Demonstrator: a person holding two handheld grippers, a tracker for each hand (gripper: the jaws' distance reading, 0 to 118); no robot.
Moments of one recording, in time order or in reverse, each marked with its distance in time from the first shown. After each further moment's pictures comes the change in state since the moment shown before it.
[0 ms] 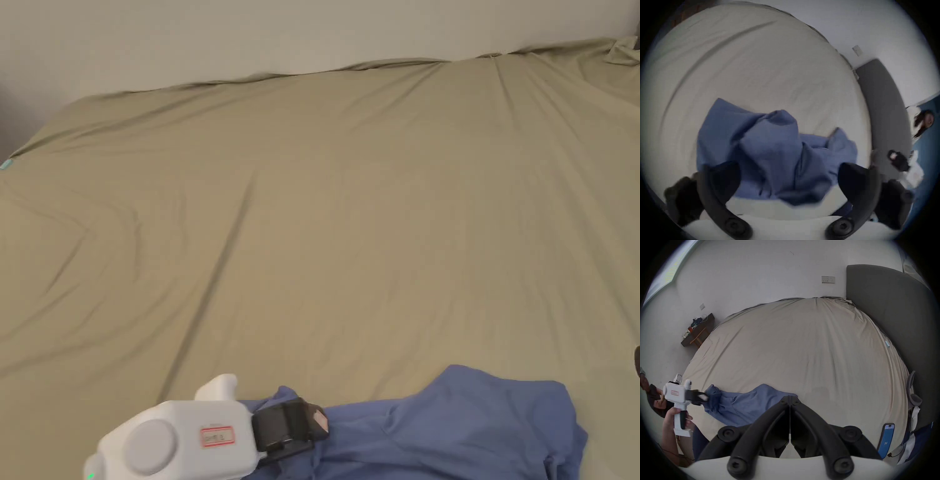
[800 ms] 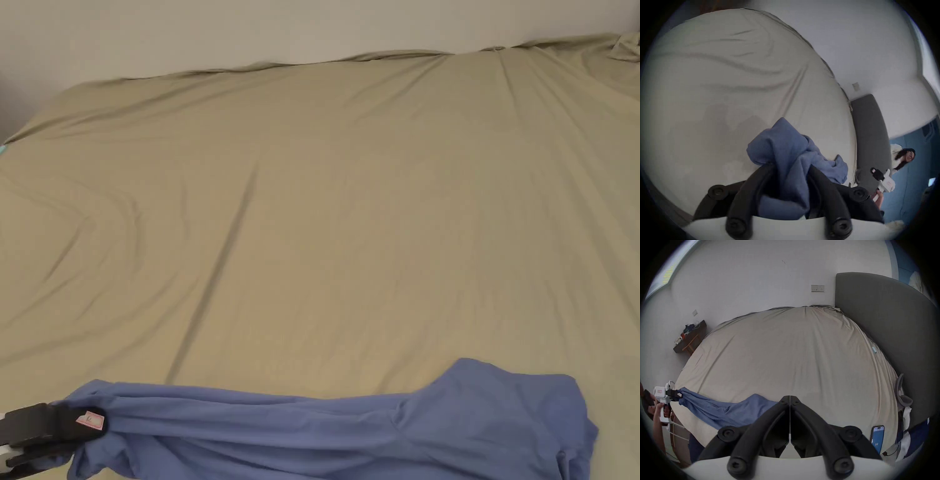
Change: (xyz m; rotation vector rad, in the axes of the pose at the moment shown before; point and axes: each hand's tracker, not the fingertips) left arm -0.163 0.063 0.145 0.137 -0.027 0.140; right arm 0.005 0.014 0.021 0.076 -0.096 -0.017
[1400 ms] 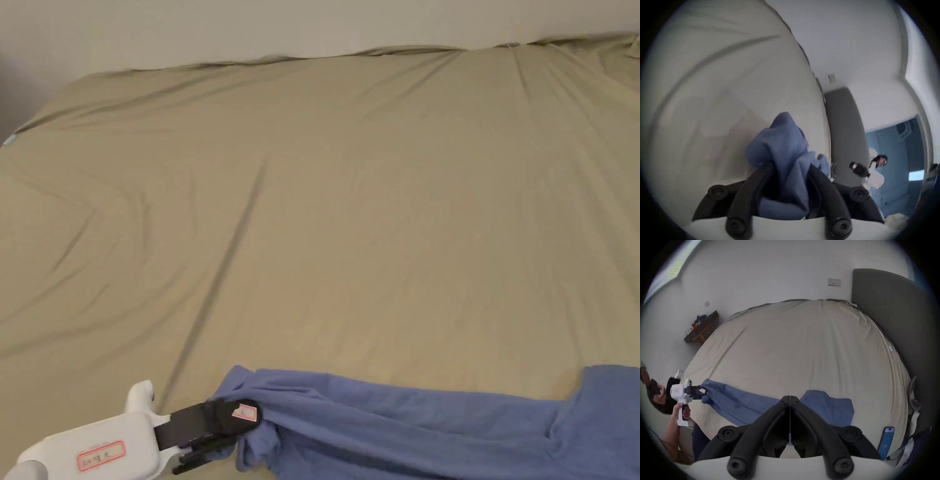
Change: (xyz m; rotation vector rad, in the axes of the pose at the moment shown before) left arm 0.024 -0.059 -0.112 -0.025 -0.375 0.052; right arm -0.017 -0.010 -0.008 -0.051 0.110 0.034
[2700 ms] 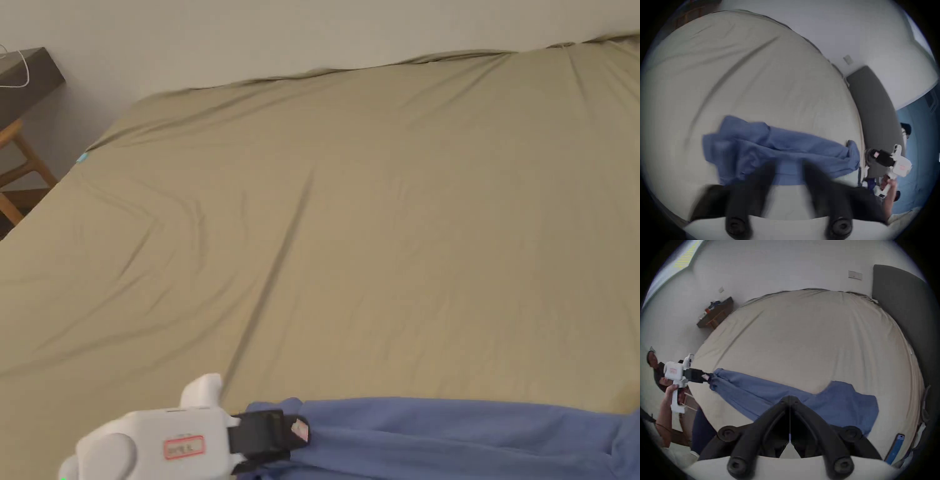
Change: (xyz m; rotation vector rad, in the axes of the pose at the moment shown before) left arm 0.054 -0.012 0.010 -0.077 0.319 -0.239; right arm -0.022 -0.018 -0.038 -0.107 0.180 0.114
